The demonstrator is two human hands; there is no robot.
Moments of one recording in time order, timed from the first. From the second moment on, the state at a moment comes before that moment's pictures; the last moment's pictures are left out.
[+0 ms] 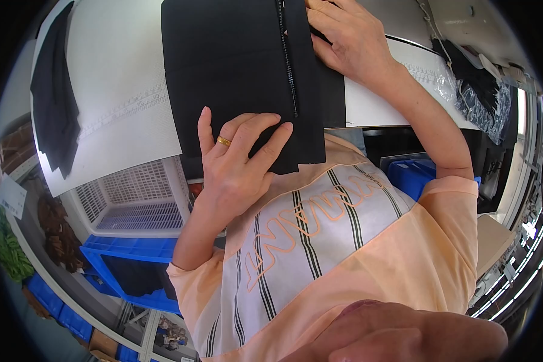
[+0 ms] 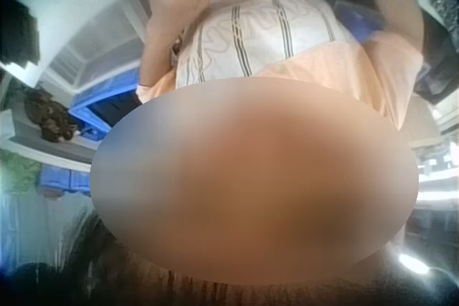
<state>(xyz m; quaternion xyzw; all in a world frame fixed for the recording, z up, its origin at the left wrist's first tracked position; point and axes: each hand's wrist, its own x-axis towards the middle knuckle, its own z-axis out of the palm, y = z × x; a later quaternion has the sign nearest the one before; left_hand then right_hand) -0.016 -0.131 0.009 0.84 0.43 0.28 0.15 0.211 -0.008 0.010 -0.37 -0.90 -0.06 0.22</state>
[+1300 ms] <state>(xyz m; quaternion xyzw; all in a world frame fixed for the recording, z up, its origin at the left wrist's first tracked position) -0.008 0.000 0.010 0.88 0.38 0.26 0.09 0.215 -0.007 -0.003 -0.39 -0.88 -0.09 0.25</state>
